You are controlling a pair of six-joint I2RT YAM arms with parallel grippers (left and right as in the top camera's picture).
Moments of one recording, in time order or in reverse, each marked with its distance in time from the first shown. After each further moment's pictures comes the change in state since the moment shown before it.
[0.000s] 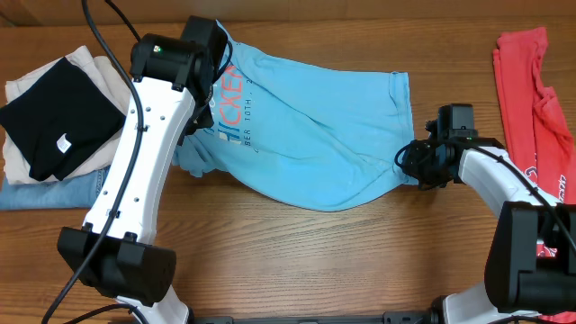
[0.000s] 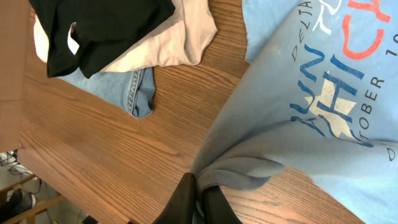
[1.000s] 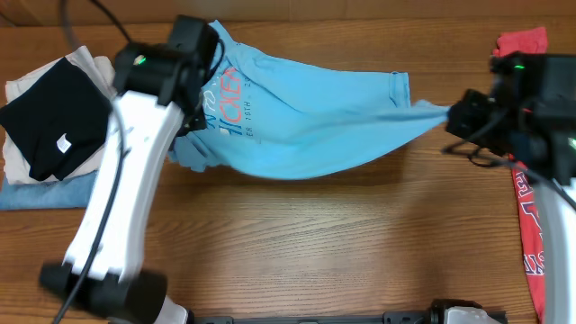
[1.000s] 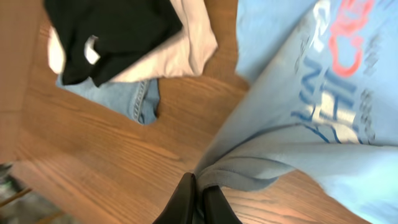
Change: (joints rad) left arm 0.000 -0.136 0.000 0.008 0.002 0.035; right arm 0.000 -0.412 0.626 -0.628 0.027 -0.021
